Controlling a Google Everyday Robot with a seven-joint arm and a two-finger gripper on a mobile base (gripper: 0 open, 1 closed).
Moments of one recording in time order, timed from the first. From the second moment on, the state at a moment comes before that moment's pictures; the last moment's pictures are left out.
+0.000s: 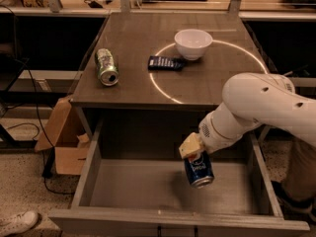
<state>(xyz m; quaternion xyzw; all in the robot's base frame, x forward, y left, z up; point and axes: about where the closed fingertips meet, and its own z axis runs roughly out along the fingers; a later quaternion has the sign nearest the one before) 0.475 -0.123 0.706 -0.13 0.98 0.13 0.10</state>
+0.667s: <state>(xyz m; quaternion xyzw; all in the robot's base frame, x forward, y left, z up) 0.458 -0.118 0.679 -0.09 0.98 0.14 0.08</state>
